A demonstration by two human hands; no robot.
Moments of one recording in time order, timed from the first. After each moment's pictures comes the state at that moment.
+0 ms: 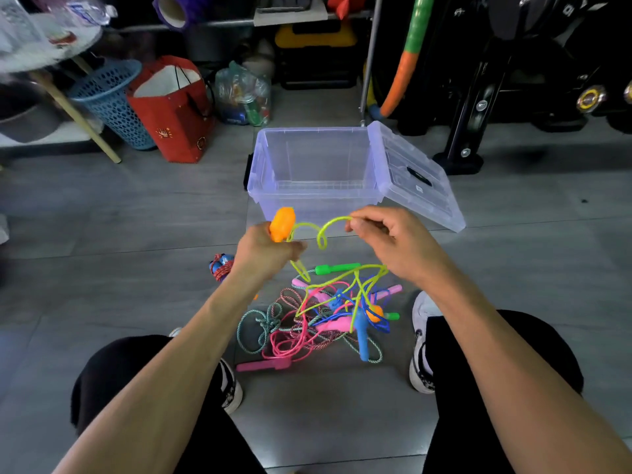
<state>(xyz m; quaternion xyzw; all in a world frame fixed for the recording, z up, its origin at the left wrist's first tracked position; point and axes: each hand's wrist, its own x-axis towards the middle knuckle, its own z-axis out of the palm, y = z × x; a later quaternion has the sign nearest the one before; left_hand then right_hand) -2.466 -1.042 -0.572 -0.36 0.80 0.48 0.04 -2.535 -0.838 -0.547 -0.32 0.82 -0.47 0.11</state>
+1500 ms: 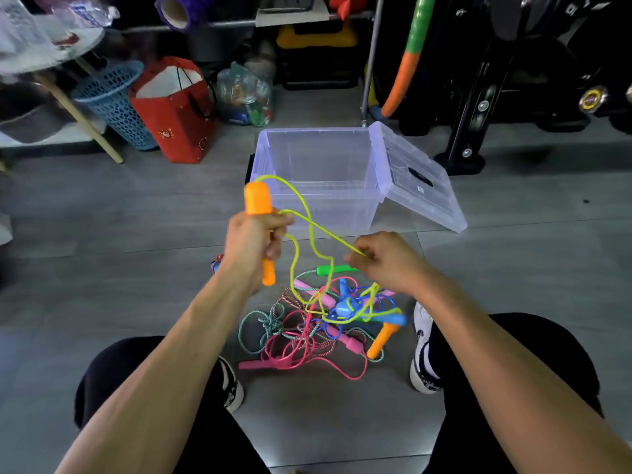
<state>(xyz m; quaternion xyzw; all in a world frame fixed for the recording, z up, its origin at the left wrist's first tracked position) -2.465 -1.042 -0.554 -0.33 0.60 0.72 -0.09 -2.542 -0.843 -0.583 -0.30 0.88 -0.31 0.20</state>
